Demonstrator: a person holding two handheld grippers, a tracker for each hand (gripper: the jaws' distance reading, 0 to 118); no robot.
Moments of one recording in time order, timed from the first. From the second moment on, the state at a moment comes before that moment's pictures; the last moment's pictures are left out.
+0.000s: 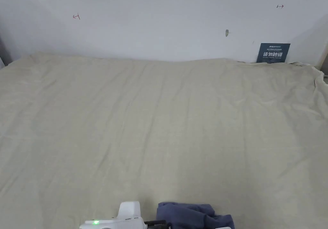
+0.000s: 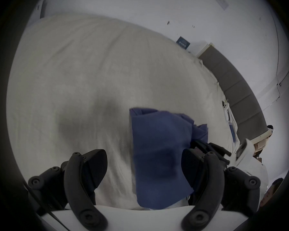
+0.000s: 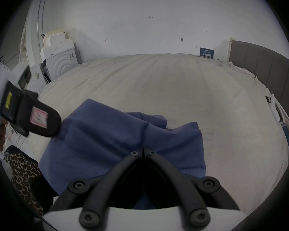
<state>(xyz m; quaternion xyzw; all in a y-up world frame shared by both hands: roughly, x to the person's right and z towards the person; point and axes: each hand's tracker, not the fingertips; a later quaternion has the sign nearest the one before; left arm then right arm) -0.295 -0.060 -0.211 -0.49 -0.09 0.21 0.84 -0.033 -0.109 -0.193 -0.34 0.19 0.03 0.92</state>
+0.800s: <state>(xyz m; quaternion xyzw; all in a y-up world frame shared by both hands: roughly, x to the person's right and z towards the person) -0.298 -0.039 -0.235 -0.48 -0.20 0.22 0.83 -0.011 -0.058 -0.201 -0.31 0.21 -0.01 0.93</state>
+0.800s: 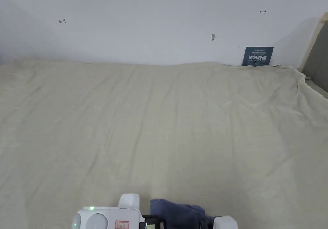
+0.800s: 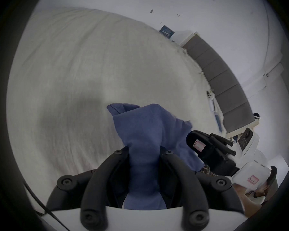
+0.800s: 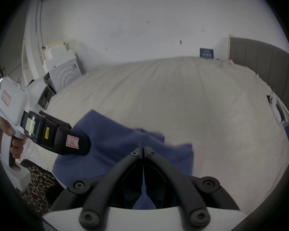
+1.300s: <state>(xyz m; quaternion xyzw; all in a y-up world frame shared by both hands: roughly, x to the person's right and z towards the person) -0.491 0.033 -0.243 -0.47 -0.07 0.12 0.87 -0.015 0.064 -0.193 -0.18 0.22 0.00 0.96</state>
